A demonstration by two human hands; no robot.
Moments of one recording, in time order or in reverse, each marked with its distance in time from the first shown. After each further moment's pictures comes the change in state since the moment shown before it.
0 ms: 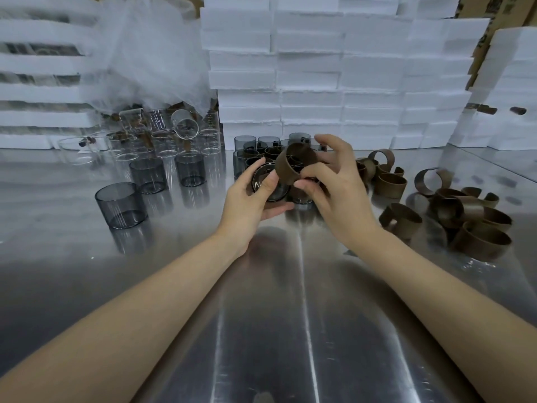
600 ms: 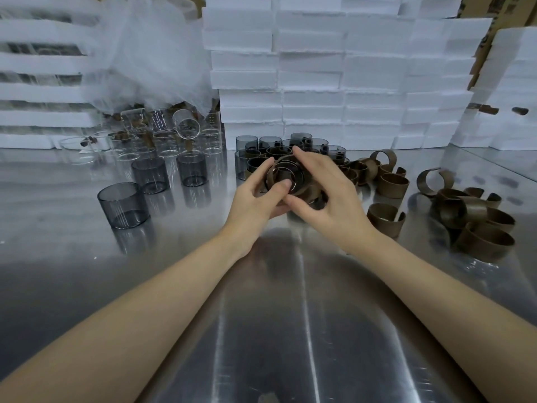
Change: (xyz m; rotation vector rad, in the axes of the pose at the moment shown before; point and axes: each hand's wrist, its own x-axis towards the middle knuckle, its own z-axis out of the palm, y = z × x) left_hand -0.008 0.007 0.006 0.088 -0.075 0.000; right_hand -0.003 -0.011 0.002 0.182 -0.132 0.085
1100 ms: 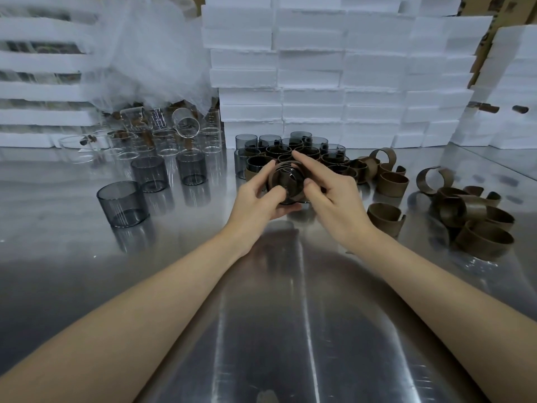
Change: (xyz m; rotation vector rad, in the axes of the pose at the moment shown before) left_hand 0.000 -0.001 0.001 0.032 -0.083 0.031; right_hand 0.001 0.011 0.004 0.173 0.023 0.215
